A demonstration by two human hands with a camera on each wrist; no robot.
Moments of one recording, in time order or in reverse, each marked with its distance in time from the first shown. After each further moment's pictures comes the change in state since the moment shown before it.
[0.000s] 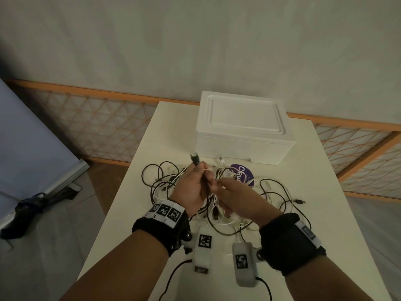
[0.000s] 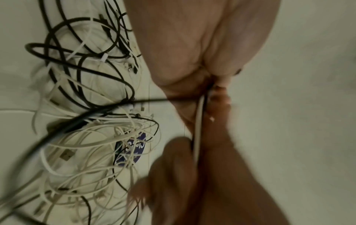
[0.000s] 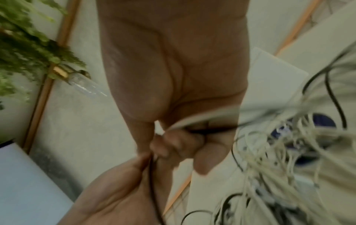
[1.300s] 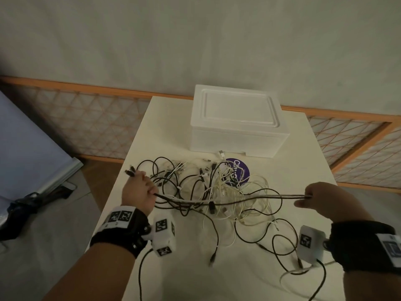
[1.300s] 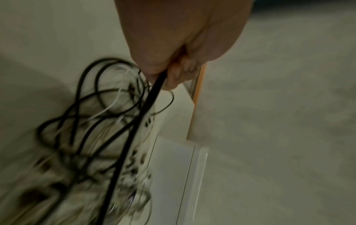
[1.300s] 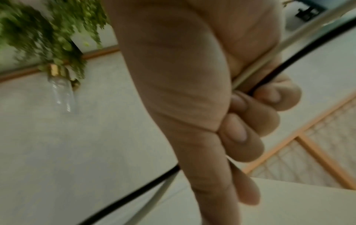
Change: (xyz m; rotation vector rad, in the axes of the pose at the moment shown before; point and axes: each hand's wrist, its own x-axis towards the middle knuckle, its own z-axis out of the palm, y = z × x) left_hand 0.005 0.033 -0.106 -0.116 0.511 0.044; right_hand -0.073 0.089 -0.122 -0.854 0.225 0.591
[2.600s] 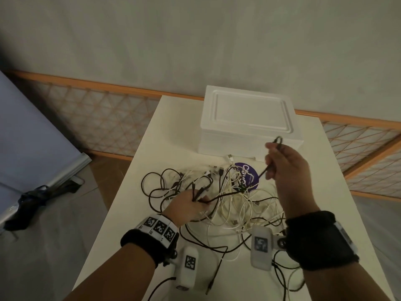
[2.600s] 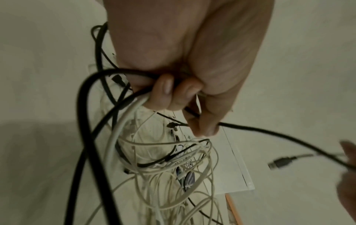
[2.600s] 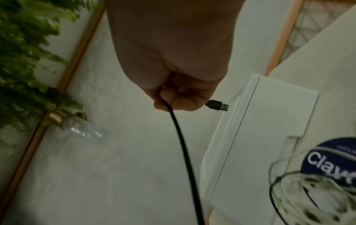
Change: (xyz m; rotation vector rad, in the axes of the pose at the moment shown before) left_hand -0.030 -0.051 0.030 1.189 -0.497 0.113; right_hand -0.010 -0.132 -0.030 1.557 0.427 -0.311
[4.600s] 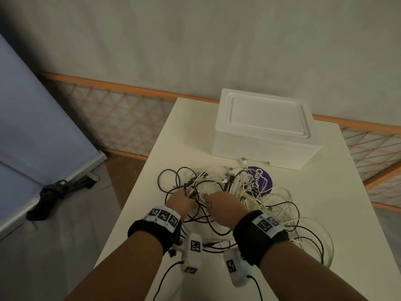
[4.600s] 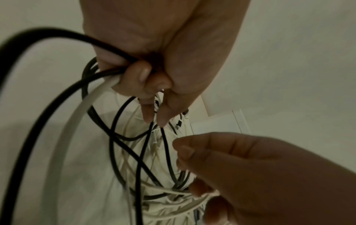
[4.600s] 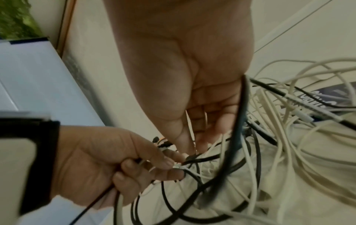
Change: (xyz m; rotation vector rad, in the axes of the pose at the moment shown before) left_hand 0.023 -0.034 -0.034 0.266 0.165 -0.272; right_hand -0.029 0.102 0.109 -1.293 -0.914 -0.227
